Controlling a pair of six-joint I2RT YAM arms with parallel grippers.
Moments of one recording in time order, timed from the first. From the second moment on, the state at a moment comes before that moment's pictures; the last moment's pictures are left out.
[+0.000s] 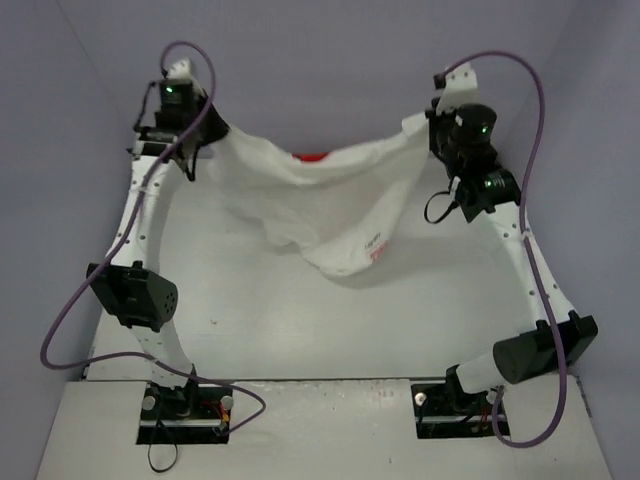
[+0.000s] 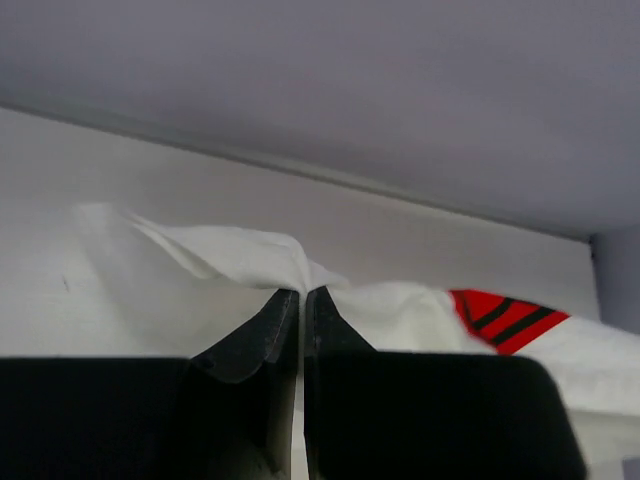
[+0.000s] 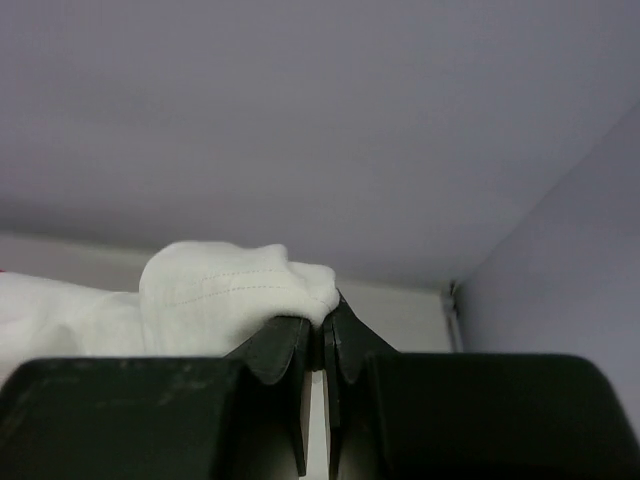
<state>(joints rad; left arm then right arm) -0.15 1.82 2.07 -0.71 0.03 -0.48 0.26 1.43 1.58 -0.27 0.25 -0.19</state>
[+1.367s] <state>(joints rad) -0.06 1.59 1.20 -0.66 0.08 -0.47 0.26 0.96 0.64 -0.37 0.04 0.35</state>
